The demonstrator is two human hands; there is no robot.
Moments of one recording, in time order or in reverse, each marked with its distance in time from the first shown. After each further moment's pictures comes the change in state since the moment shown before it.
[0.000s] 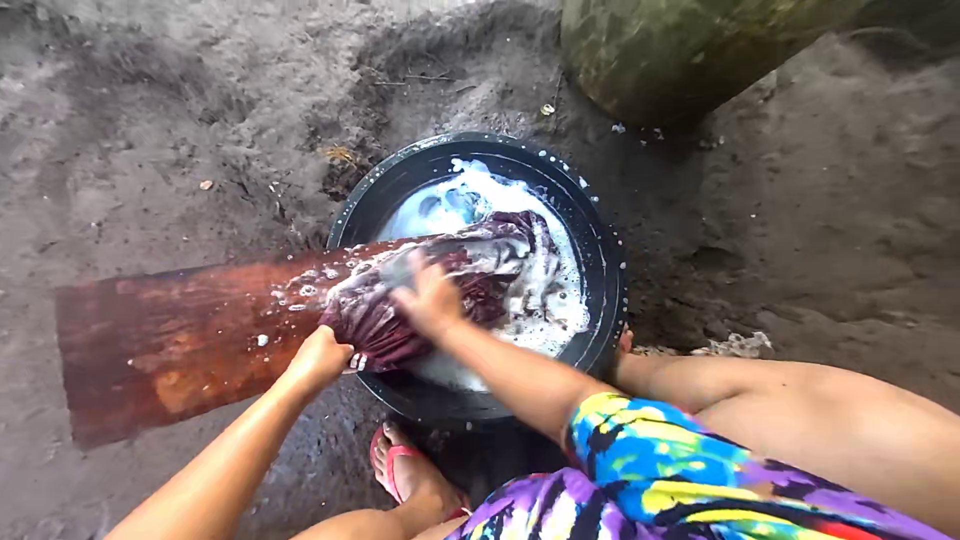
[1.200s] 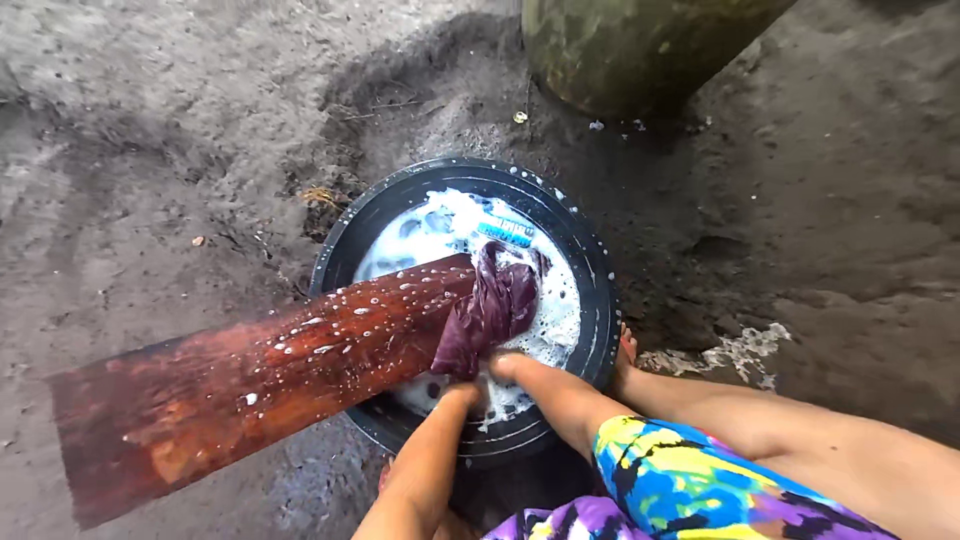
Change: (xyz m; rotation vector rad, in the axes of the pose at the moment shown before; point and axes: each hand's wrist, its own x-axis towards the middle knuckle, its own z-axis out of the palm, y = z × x) left_hand 0.052 0.066 0.232 0.789 -0.609 0.196; right_hand -0.035 0.170 -0.022 -0.332 -0.965 0.182
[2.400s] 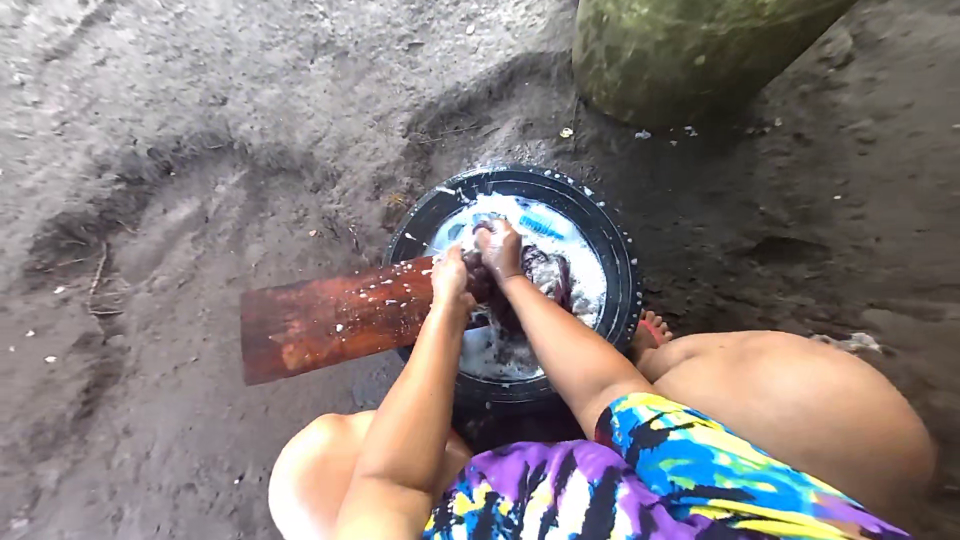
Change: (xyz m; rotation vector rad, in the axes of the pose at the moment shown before) left_hand -0.164 0.035 -0.112 -1.622 1.065 0.238; right_hand -0.118 -0.124 -0.126 0.779 1.291 -0.498
